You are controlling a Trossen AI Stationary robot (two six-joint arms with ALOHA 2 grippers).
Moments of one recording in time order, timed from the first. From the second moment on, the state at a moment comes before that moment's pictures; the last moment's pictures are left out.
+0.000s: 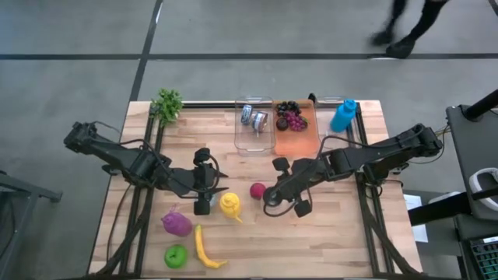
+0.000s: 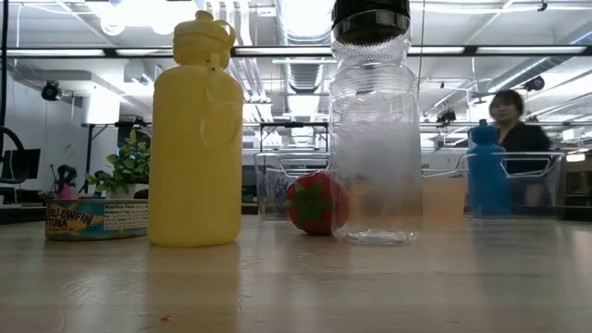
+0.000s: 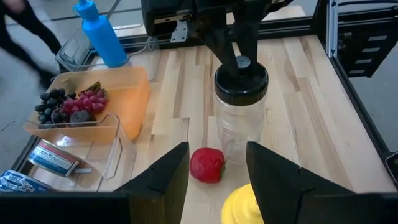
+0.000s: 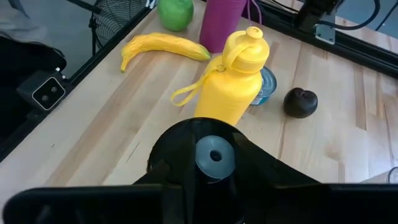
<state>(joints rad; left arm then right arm) -0.42 1.28 1.24 -0.60 -0.45 -0.16 0.25 1.41 1.15 -0.38 -0.06 -0.18</state>
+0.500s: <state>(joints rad) -0.42 1.28 1.24 -0.59 -0.45 -0.16 0.25 1.36 1.15 -0.42 -0.05 -0.20</state>
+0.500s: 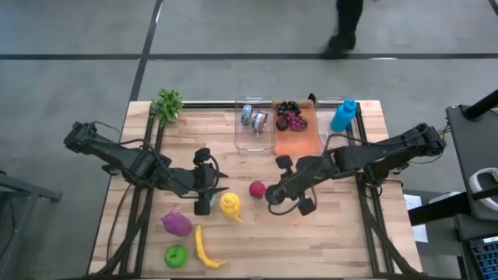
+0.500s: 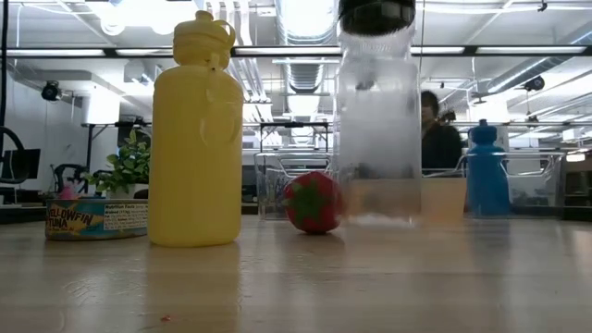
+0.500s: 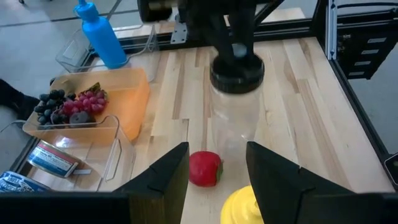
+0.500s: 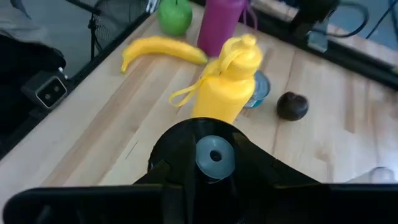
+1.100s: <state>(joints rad) -0.42 1.28 1.24 -0.58 -0.45 -0.15 0.23 1.06 1.16 -0.51 0.38 -0.01</state>
